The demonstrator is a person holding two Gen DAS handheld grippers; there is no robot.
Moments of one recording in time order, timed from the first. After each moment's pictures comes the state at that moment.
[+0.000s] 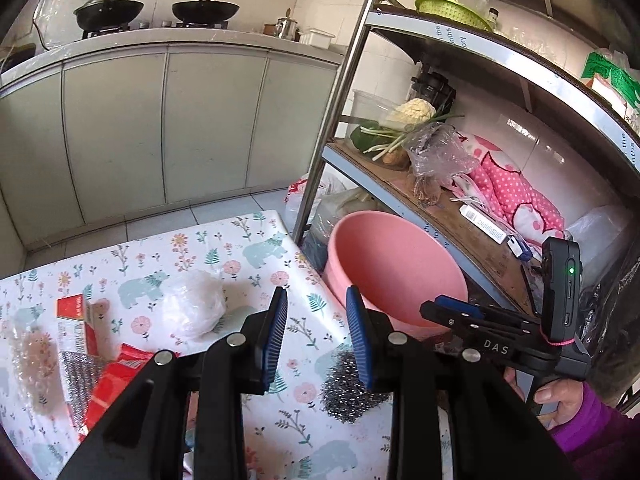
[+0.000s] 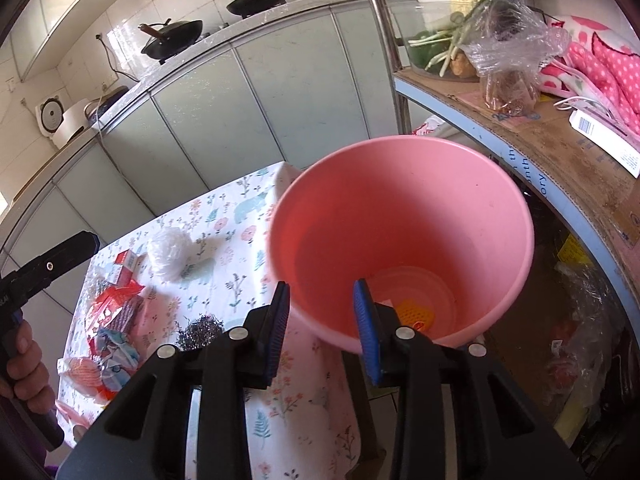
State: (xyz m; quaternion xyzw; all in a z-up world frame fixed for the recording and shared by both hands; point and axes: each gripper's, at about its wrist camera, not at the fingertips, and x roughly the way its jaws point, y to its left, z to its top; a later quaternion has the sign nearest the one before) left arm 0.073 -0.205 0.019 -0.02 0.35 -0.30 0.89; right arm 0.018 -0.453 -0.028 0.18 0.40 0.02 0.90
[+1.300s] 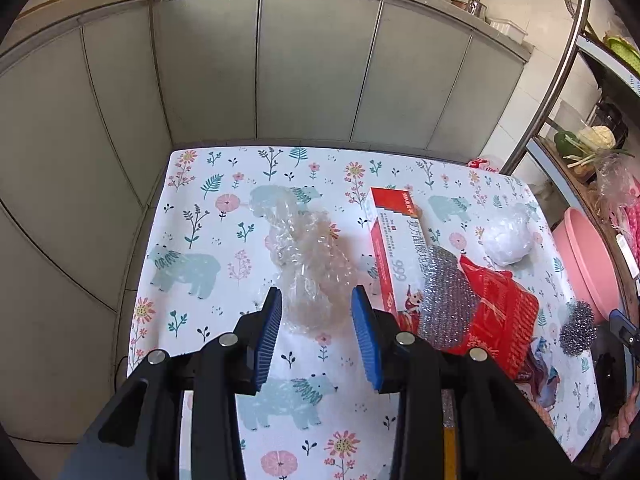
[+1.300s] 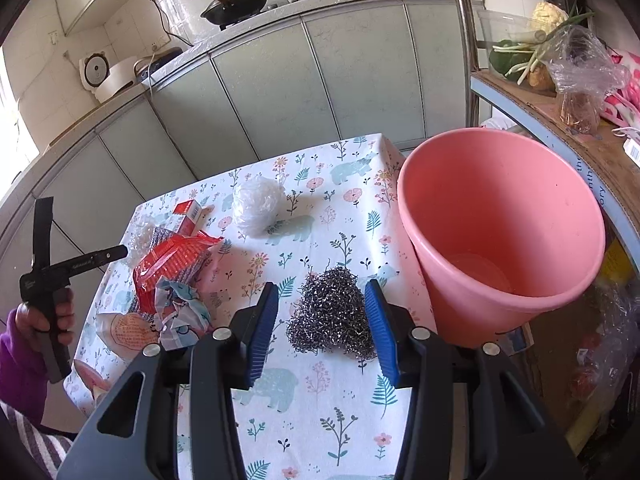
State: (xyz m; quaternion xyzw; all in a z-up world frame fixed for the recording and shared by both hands) left arm 0.096 0.016 -0.051 -0.04 0.45 -0.03 0.89; right arm 0.005 -0.366 -0.016 0.13 0.41 0.09 0.90
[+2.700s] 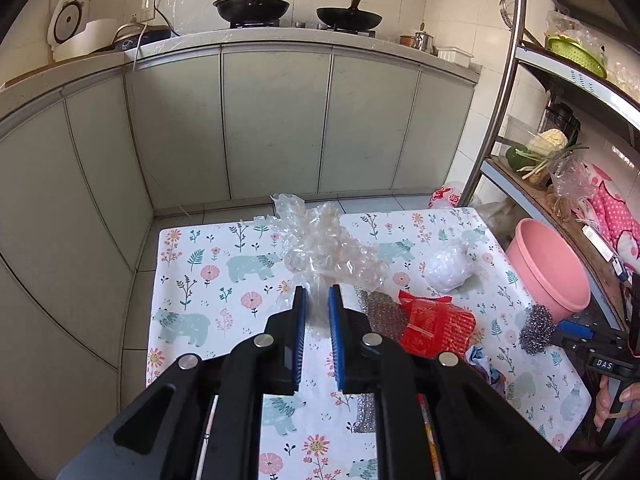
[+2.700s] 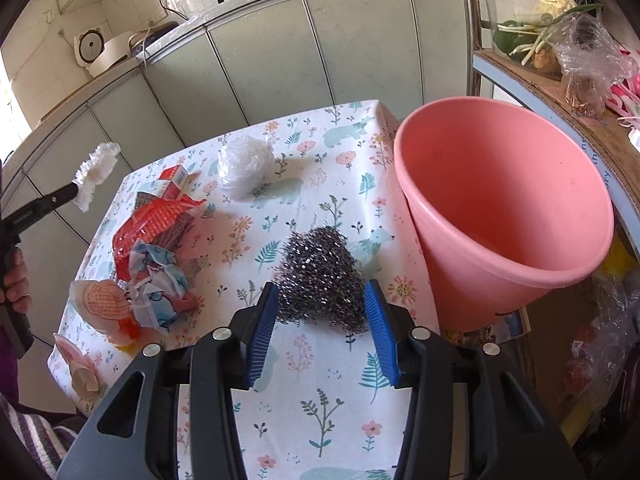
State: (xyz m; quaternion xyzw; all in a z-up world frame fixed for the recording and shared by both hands) left arm 0.059 -0.005 0.013 -0.01 0.36 -0.09 0.93; right arm 0.005 -0.364 -0.044 0.12 0.45 0.09 0.88
